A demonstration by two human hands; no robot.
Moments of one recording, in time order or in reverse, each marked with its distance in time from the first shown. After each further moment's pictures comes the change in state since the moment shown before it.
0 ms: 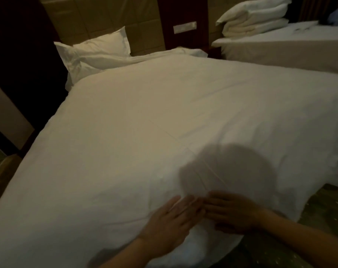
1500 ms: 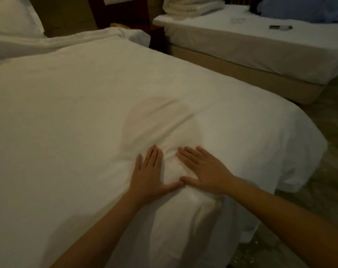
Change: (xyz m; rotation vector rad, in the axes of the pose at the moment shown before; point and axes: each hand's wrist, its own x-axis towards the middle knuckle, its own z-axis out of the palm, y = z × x) left_hand 0.247 -0.196 0.004 -0.660 -0.329 -0.393; right_hand 0.058 0.232 -0.047 0.320 -0.557 0.847
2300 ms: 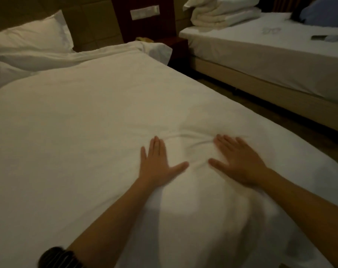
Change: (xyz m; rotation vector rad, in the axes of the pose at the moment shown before) left_hand 0.222 0.096 0.006 -0.003 0.014 -0.356; right_hand 0.048 0.280 -0.010 0.037 0.022 0.160
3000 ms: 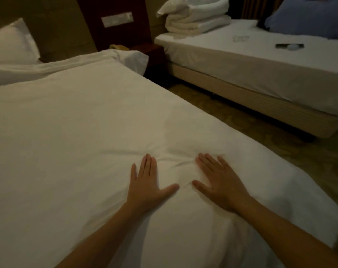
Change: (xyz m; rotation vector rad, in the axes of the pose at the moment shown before) left_hand 0.027 0.027 0.005 0.018 0.044 0.129; right_hand -0.008 0.012 -0.007 0.083 0.005 0.036
